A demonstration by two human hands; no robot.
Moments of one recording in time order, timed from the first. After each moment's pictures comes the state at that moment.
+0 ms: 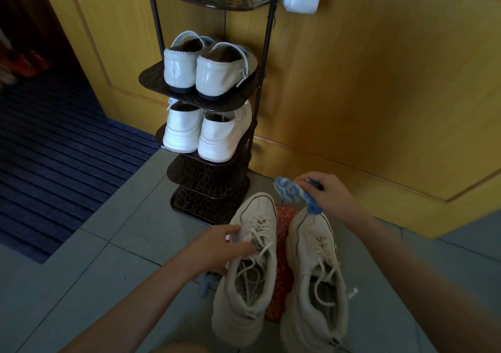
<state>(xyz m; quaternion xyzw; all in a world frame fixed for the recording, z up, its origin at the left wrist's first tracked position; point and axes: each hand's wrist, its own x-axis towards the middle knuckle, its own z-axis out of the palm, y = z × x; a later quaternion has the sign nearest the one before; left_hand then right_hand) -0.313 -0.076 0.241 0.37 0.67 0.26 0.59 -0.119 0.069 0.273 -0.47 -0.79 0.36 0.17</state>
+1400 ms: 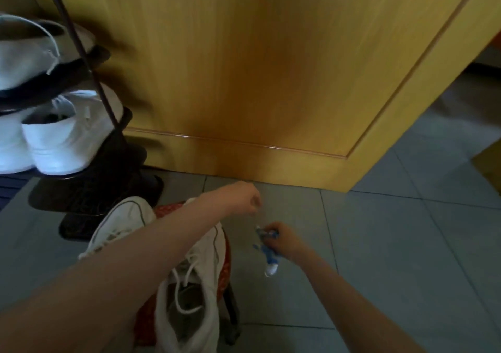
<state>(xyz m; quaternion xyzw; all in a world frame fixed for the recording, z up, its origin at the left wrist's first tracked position) -0.093 0.098 0.240 0.79 0.52 -0.06 0.32 0.067 0.065 0.134 -0.66 -0.60 0.44 0.05</state>
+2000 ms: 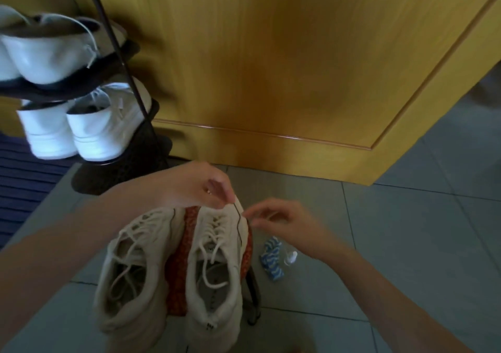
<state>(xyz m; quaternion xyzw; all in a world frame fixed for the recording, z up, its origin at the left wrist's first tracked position) -0.196 0.036 0.301 0.73 0.52 0.05 0.43 0.026 0.015 0.251 -0.42 -0.71 0.52 0.20</state>
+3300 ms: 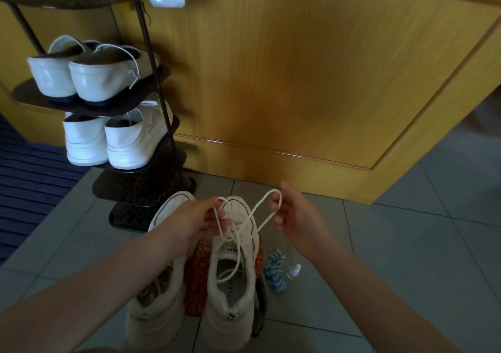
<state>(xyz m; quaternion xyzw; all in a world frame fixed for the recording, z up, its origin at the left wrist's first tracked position) -0.201 -0.016 0.275 0.23 0.60 0.40 0.65 -0.012 0.014 0.276 -0.49 -0.34 0.72 0.37</state>
